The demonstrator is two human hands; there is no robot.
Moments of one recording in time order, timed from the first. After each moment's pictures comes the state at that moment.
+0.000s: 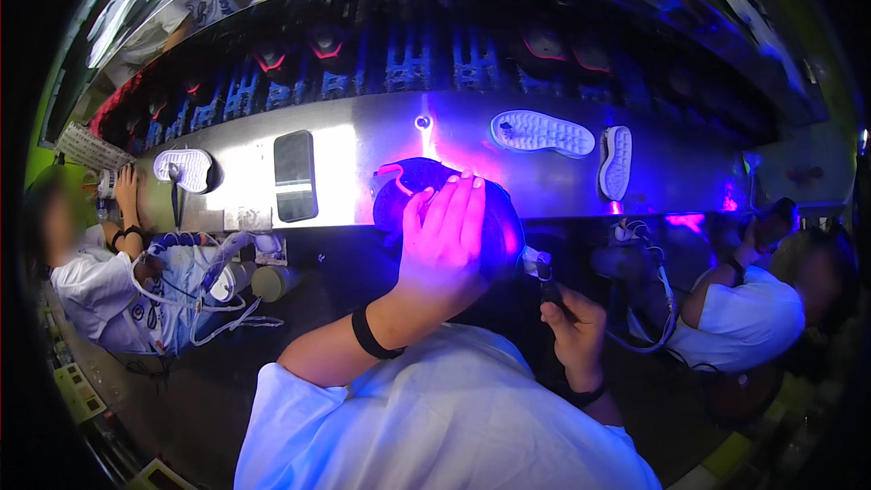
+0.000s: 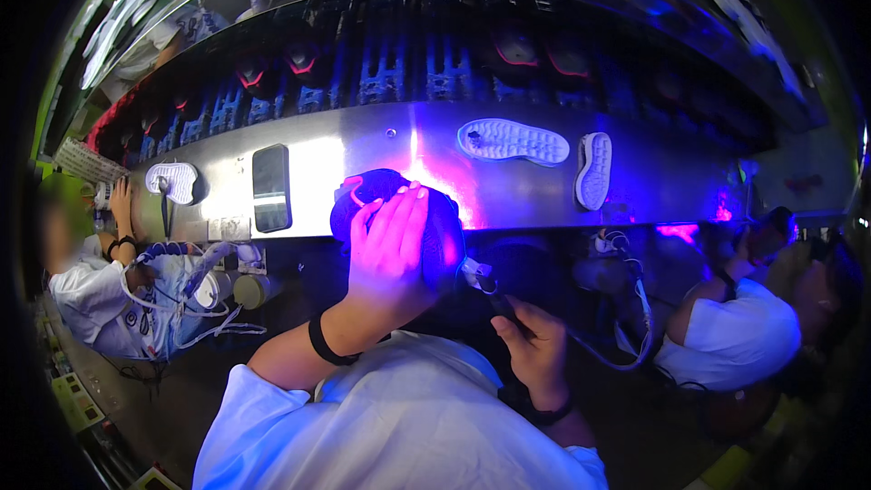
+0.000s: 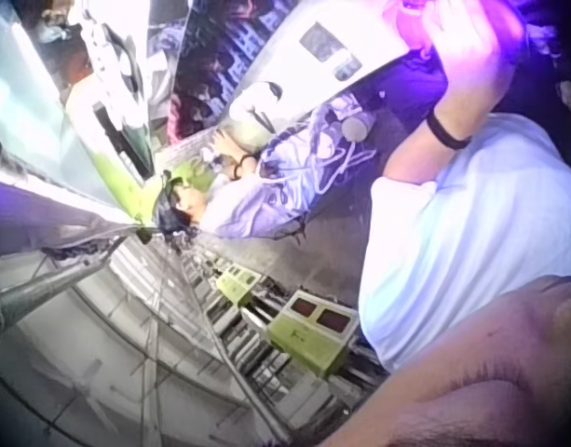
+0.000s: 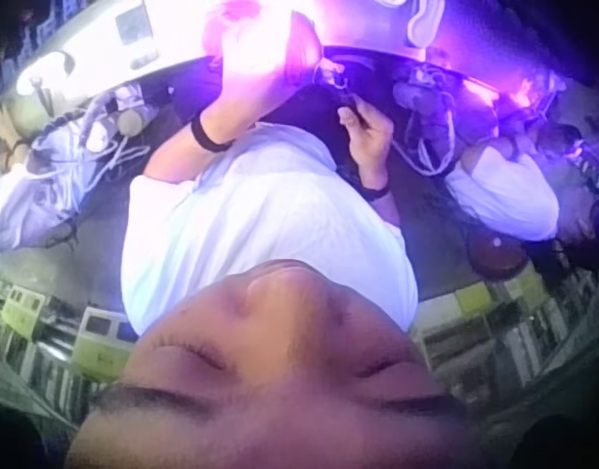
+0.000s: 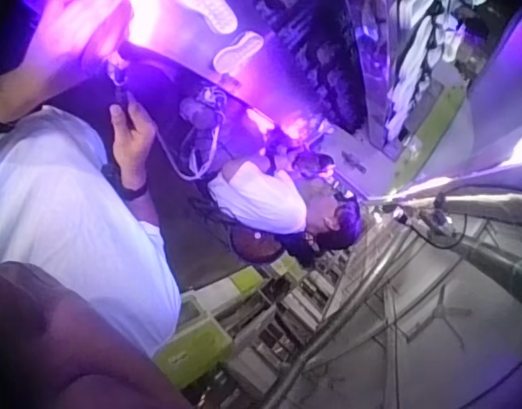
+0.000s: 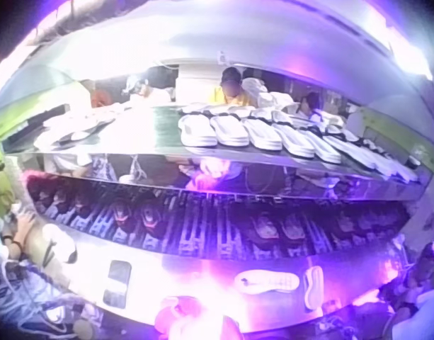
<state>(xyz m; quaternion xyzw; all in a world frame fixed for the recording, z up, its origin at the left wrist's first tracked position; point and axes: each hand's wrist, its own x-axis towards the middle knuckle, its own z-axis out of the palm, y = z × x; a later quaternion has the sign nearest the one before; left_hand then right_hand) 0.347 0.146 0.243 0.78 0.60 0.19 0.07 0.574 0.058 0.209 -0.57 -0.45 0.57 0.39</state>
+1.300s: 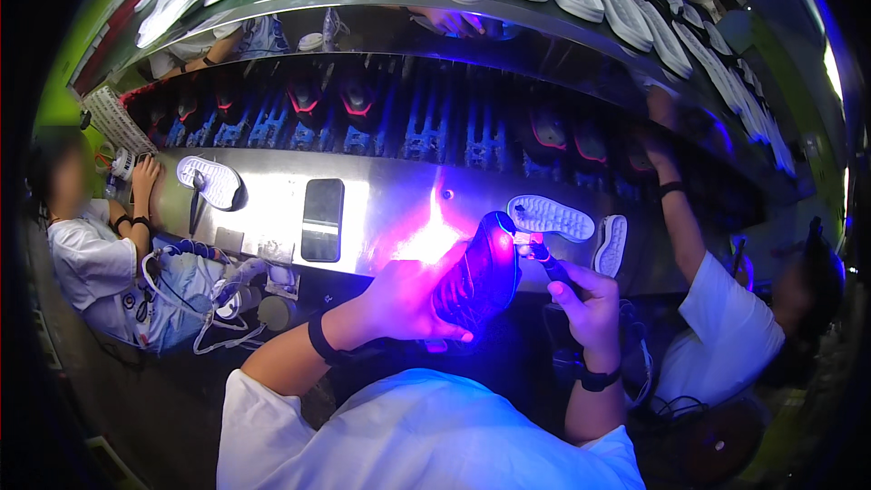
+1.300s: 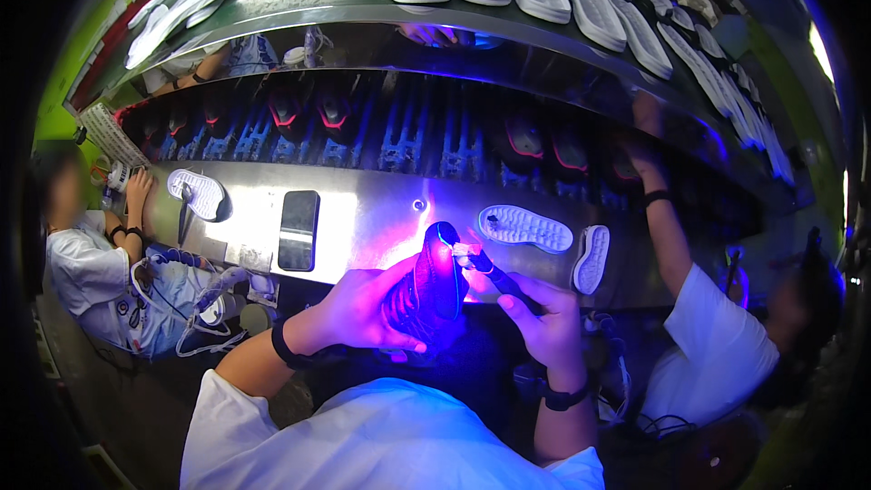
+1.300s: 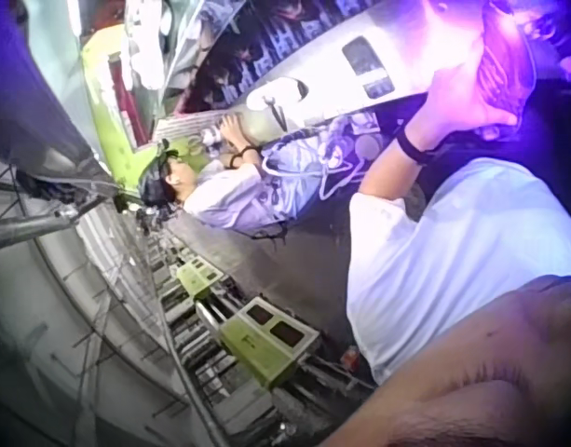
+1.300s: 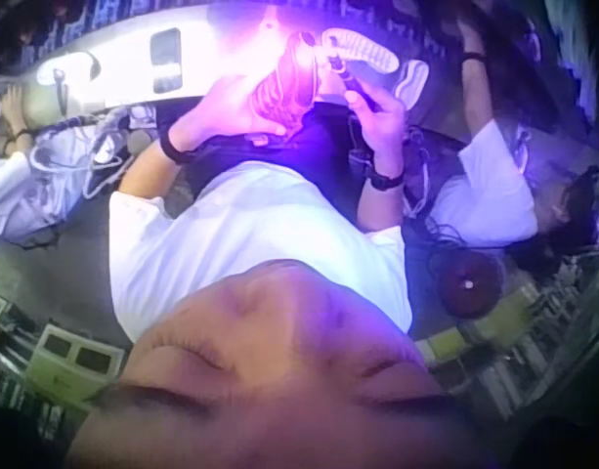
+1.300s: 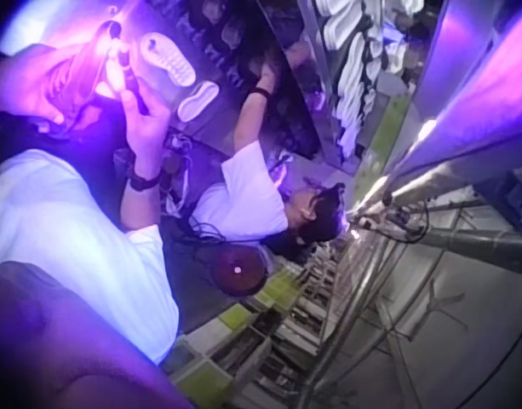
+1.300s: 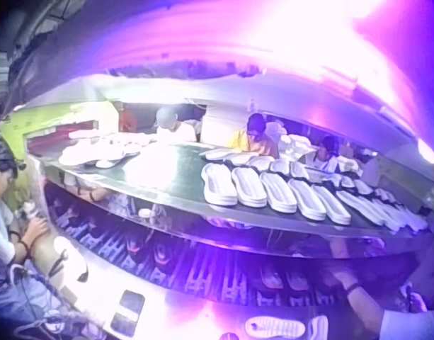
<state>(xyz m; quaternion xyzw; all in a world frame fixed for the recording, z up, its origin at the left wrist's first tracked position) 0.274 0.181 0.248 0.75 0.51 0.12 0.40 0.574 0.213 0.223 -0.45 -0.56 0.58 0.39</state>
